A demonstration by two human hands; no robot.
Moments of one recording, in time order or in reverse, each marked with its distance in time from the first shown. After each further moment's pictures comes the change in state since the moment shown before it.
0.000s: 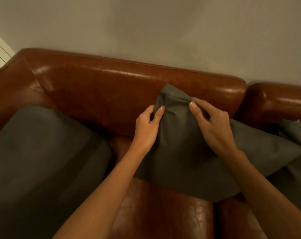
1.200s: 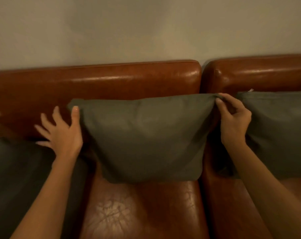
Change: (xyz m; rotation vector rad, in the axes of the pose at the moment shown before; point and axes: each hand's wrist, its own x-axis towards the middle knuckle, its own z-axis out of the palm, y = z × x) left_hand 0.029 -0.023 -0.062 0.806 0.501 -0.184; right_hand -0.034 0.121 -0.089 0.239 0.621 0.317
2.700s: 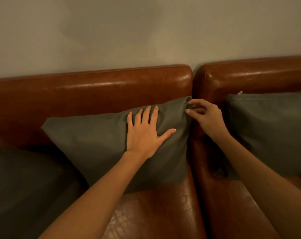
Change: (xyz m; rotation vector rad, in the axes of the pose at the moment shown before) left_hand -0.114 0.108 0.091 0.415 -0.195 0.960; right_hand 0.020 0.007 0.017 -0.228 -0.448 0.021
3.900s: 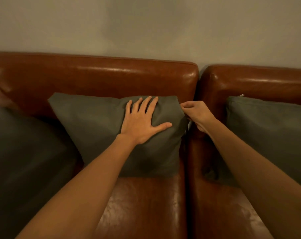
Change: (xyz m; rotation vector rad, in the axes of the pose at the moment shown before) left_hand -0.012 0.007 -0.001 -0.045 -0.046 -0.048; right_hand 0.013 -0.003 0.014 0.190 -0.290 0.277
